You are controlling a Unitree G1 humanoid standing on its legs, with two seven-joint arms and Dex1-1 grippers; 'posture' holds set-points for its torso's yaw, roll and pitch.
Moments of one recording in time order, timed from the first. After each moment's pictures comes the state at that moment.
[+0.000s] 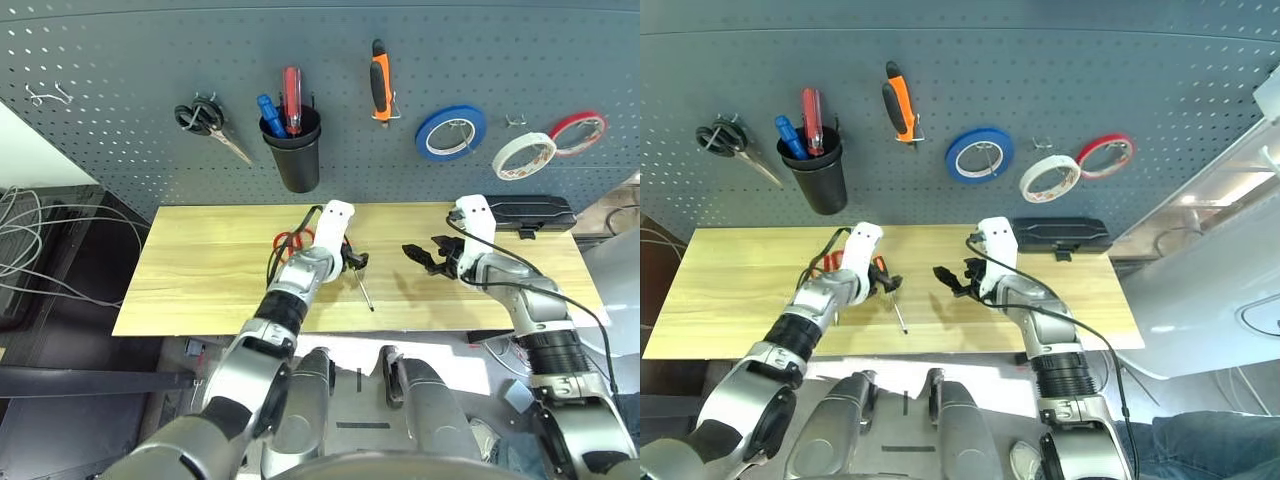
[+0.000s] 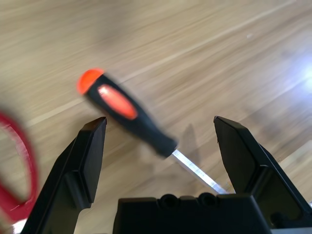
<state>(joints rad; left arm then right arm) -0.69 -0.03 -0.08 0.82 0.01 0.52 -0.23 -0.37 -0.29 0.01 0.13 0.27 0.71 0.46</state>
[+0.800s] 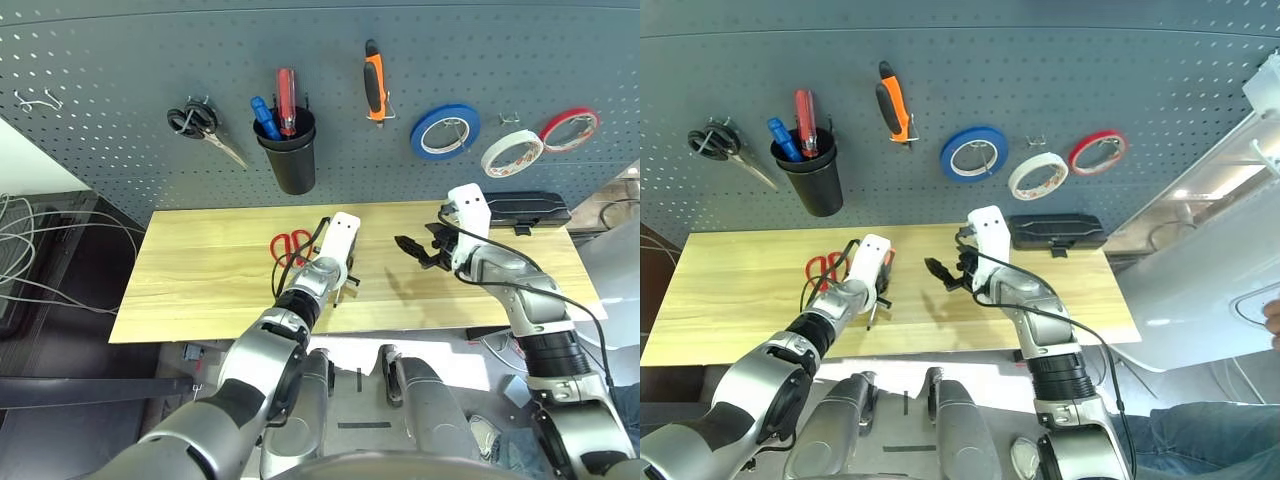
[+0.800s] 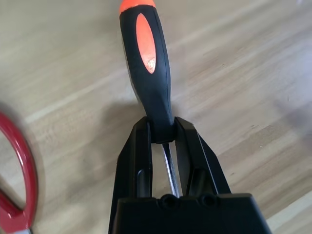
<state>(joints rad) -0.72 -0.03 -0.08 1.05 0.07 0.24 -0.15 -0.38 -0.32 0.06 0.04 0.24 0.69 0.49</state>
